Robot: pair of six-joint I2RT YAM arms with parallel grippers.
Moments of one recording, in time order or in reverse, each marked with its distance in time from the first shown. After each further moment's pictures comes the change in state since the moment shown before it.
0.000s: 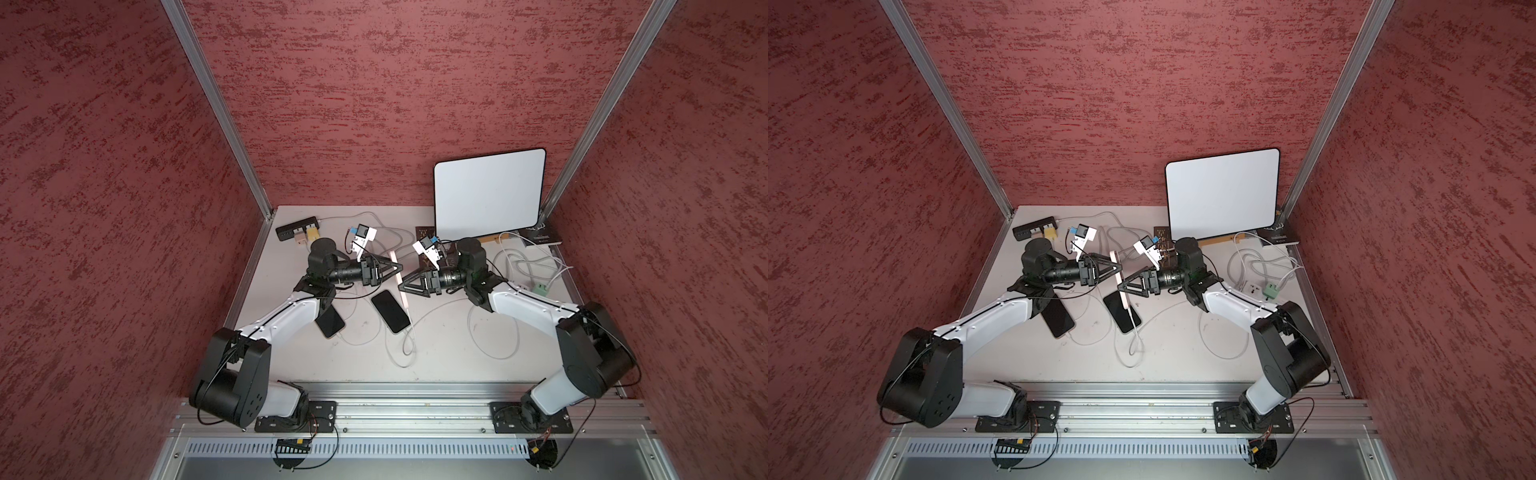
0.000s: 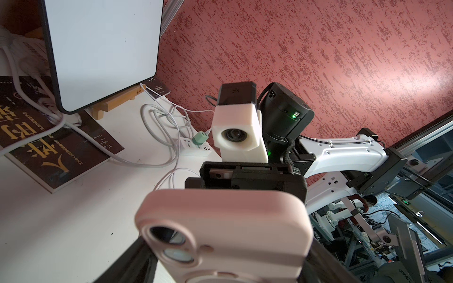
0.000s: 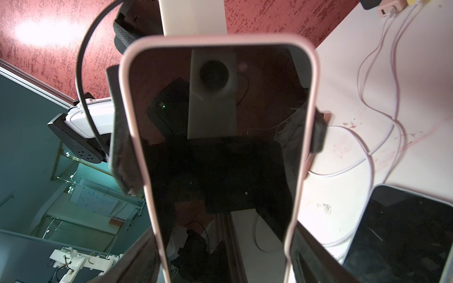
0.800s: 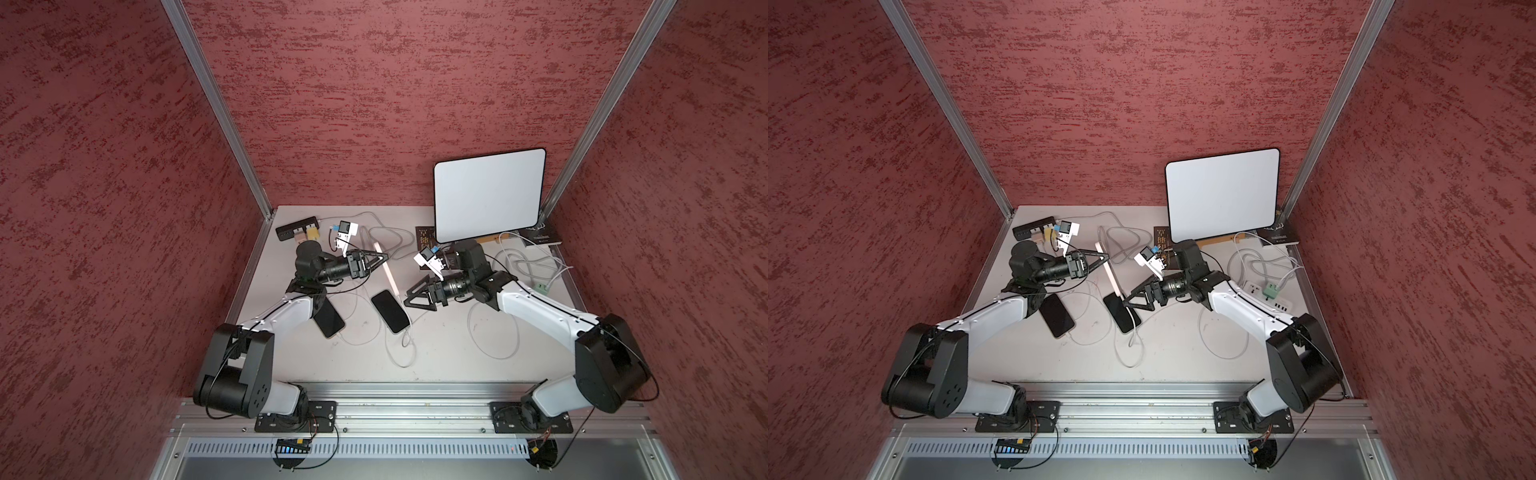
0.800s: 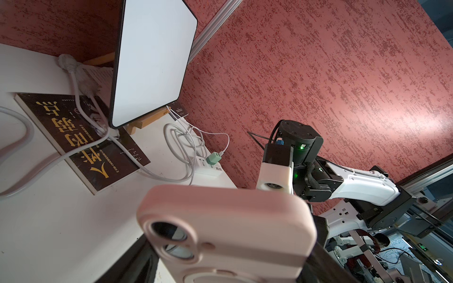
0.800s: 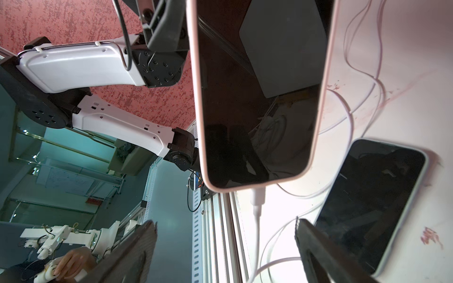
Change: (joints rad) left arm 0.125 0.031 -0.055 0.195 -0.011 -0.150; right arm 0.005 -0.089 0.053 -0.549 0.050 -0.413
